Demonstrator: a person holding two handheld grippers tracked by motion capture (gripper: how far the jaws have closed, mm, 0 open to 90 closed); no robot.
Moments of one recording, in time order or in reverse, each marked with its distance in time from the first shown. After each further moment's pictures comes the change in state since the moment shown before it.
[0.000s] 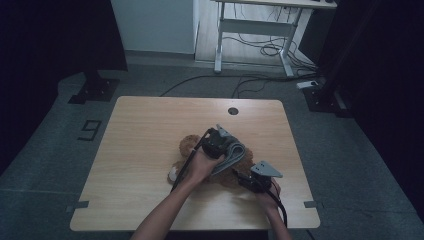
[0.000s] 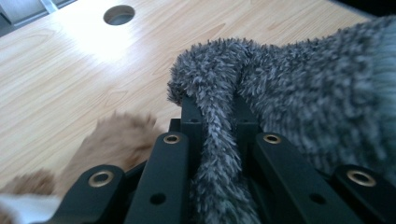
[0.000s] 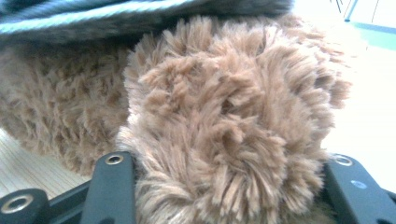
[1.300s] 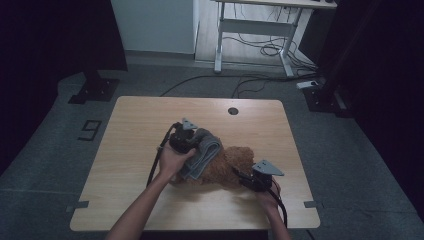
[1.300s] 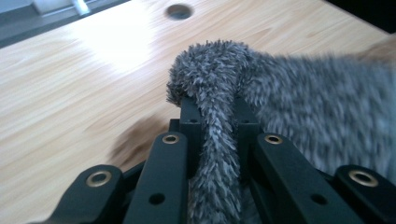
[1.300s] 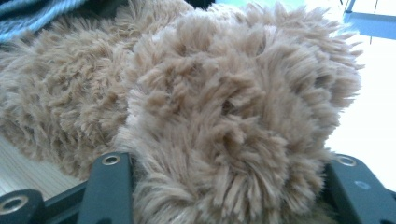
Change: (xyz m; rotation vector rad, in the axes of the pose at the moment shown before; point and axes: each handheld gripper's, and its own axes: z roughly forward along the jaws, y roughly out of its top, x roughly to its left) left arm 0.057 -0.019 -0.043 -0.030 0.021 -0.089; right arm -0.005 0.000 0.001 0.000 0.005 0.052
